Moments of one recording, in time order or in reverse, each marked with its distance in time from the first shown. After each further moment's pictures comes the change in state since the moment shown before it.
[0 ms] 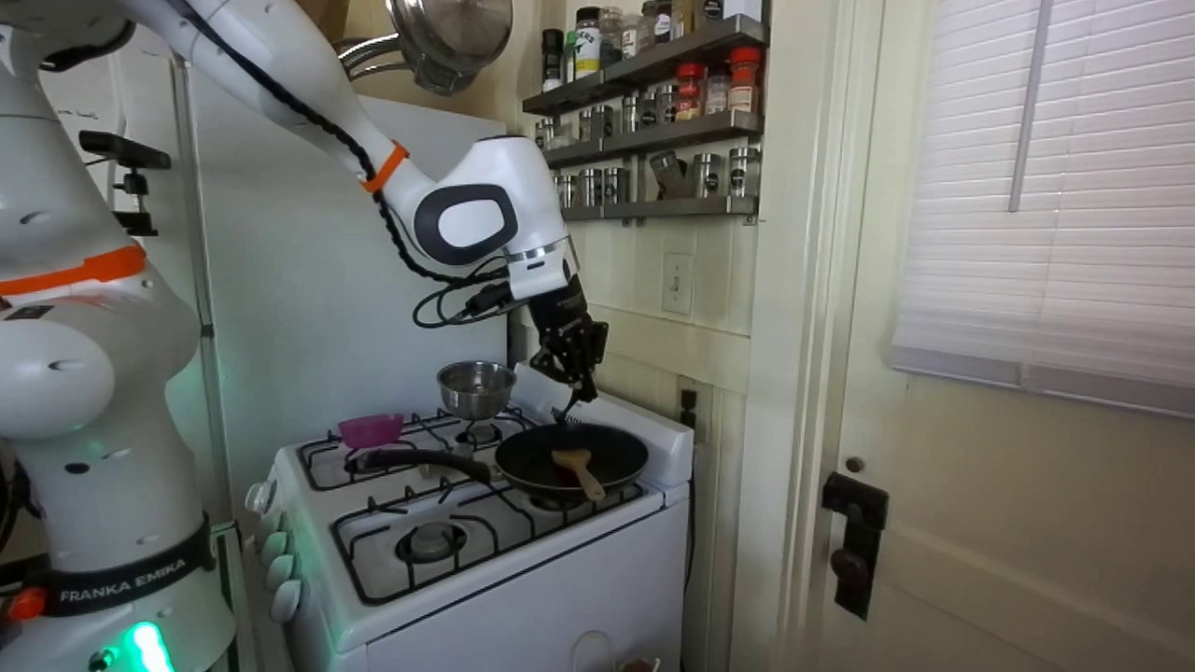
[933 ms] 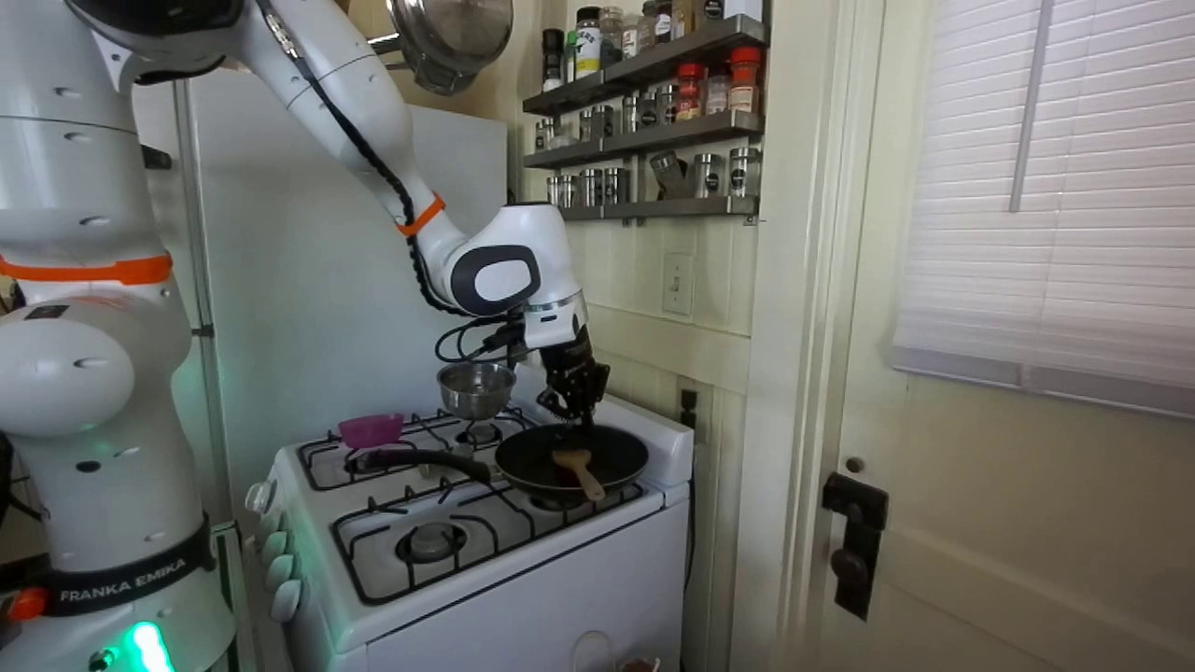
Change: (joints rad) arm 0.099 0.249 0.007 0.067 -0.001 0.126 0.137
